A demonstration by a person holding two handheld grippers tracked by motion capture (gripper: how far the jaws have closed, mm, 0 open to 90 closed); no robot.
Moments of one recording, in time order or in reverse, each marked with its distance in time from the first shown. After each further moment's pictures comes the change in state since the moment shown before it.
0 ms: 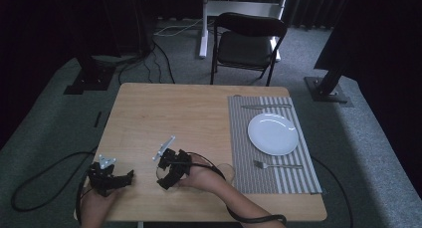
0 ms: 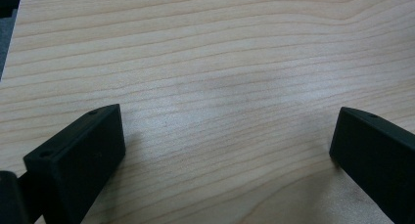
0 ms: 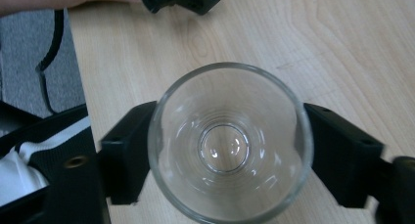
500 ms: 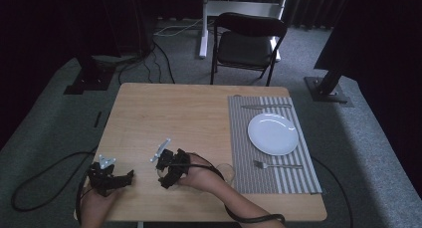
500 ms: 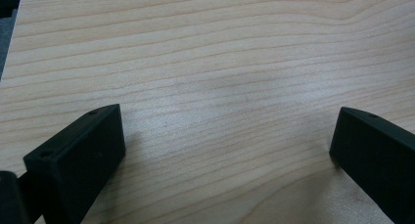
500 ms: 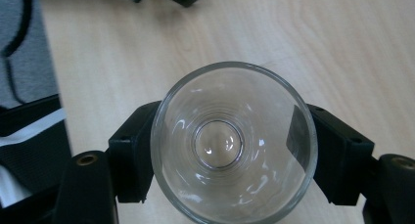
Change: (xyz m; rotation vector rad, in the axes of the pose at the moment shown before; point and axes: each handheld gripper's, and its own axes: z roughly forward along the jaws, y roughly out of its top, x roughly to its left) left arm 0.000 0.000 0.000 0.000 0.000 0.000; right arm 0.002 0.004 0.000 0.021 -0.097 -0.035
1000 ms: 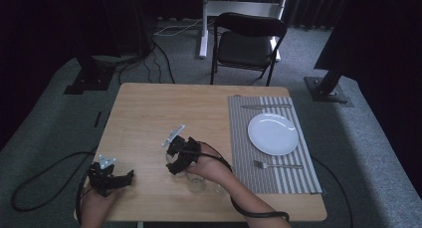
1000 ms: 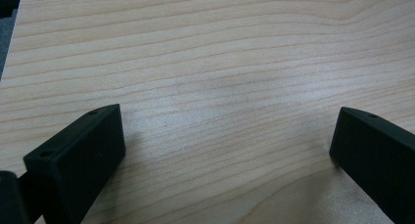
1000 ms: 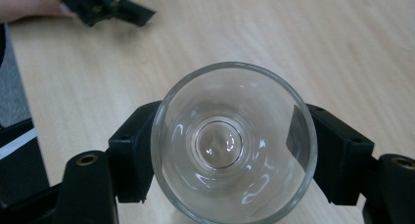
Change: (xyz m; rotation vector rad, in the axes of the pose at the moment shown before) left arm 0.000 0.000 0.000 -0.002 0.001 0.002; right arm -0.031 -0.005 -0.026 -0.049 -0.047 0.075
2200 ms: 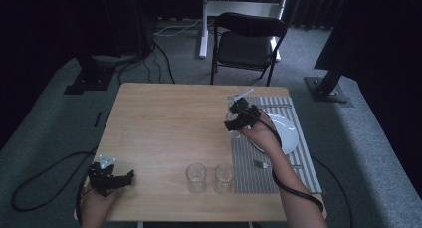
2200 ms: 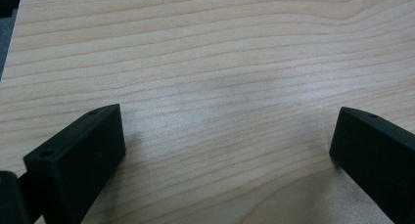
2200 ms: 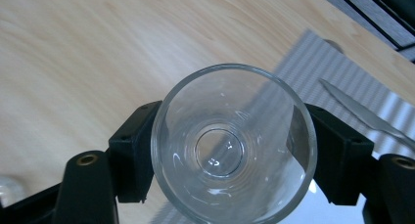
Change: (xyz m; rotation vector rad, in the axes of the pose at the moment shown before) left arm 0.000 0.000 0.000 0.001 0.000 -0.003; right arm -0.155 -0.075 -0.080 -0.004 -0.320 0.313
